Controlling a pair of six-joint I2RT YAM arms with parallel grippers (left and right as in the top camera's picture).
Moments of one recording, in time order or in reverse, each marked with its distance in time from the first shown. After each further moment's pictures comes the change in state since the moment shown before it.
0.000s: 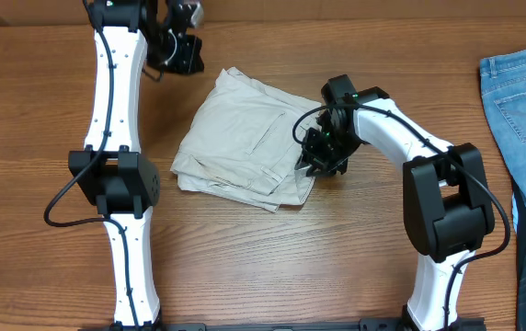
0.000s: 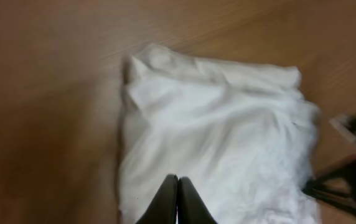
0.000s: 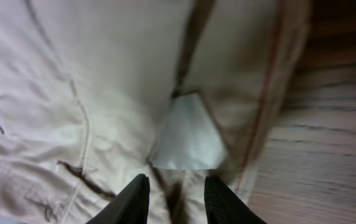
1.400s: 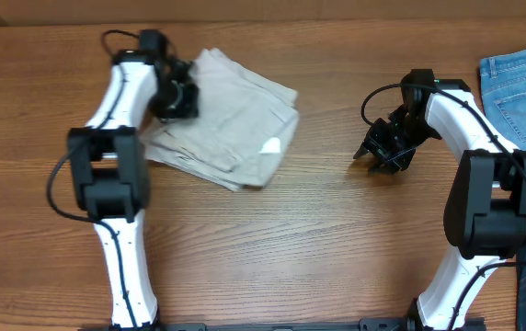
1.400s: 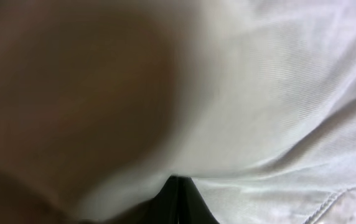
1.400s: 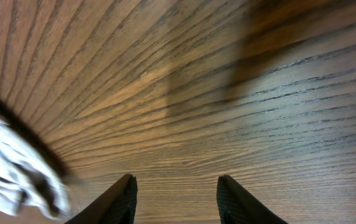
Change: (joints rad) left arm 0.087 -0.052 -0.669 0.529 -0.115 -0.143; right arm -0.327 -0.042 0.004 -0.171 0.064 -0.067
